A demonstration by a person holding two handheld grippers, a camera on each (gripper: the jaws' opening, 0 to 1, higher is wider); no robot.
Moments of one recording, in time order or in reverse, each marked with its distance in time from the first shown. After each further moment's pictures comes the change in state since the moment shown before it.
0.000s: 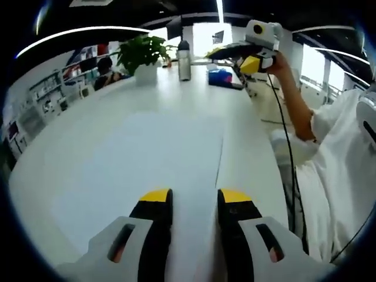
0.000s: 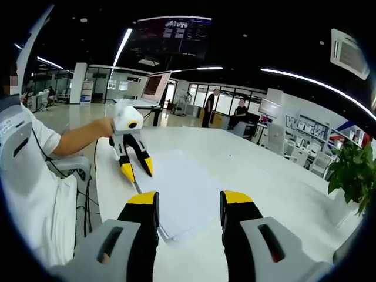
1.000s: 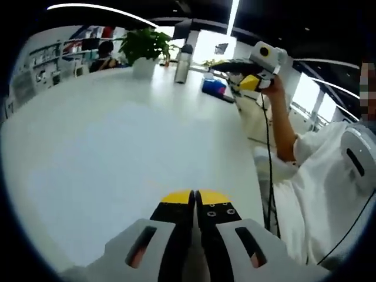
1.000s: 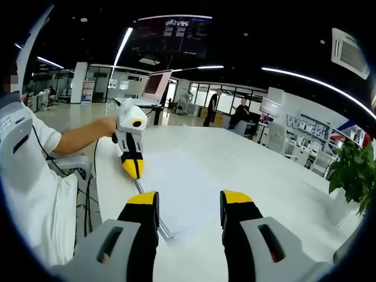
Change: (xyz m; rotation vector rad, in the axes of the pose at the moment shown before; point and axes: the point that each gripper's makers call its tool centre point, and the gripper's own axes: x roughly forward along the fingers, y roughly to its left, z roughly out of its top) left arm 0.000 -0.020 -0.002 -0.174 -0.035 -0.141; right arm 0.000 0.002 -0.004 0.000 0.006 0.007
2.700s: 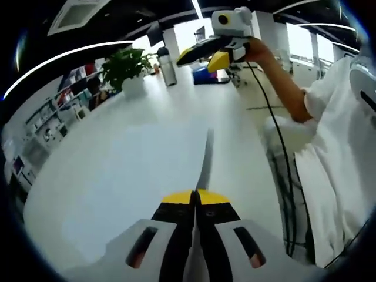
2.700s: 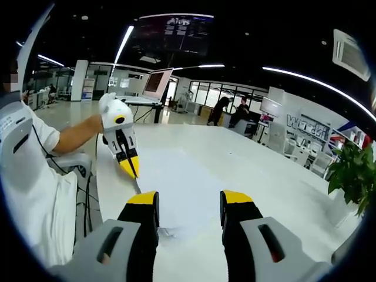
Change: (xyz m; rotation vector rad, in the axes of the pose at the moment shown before) left arm 0.002 -0.010 0.012 0.359 0.052 0.177; right arm 0.000 0.000 0.000 -0.011 0.014 0.000
